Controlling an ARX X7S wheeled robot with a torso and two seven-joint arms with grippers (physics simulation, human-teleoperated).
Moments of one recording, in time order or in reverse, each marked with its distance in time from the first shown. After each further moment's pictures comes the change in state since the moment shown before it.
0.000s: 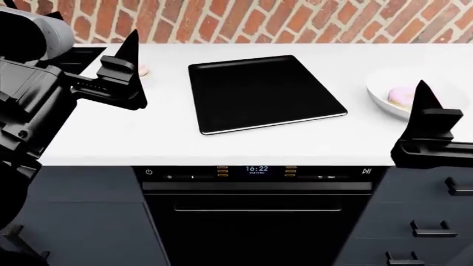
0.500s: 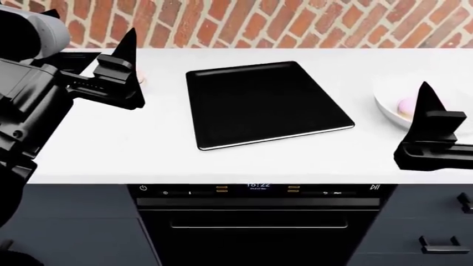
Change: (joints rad) left arm -0.011 -0.024 -0.007 -0.009 -0.070 0.003 -0.048; right arm -0.012 0.026 0.007 -0.007 0.004 -0.011 -0.008
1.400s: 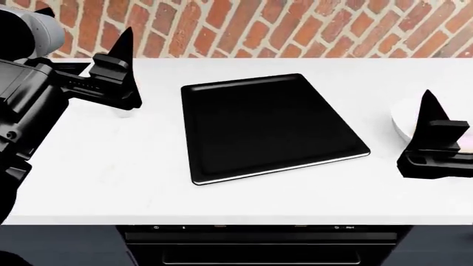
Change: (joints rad) left arm -0.010 -0.044 -0.001 -0.018 -0.126 0.017 -0.102; right arm -0.081 0.018 0.063 -0.023 -0.013 -0.010 -0.033
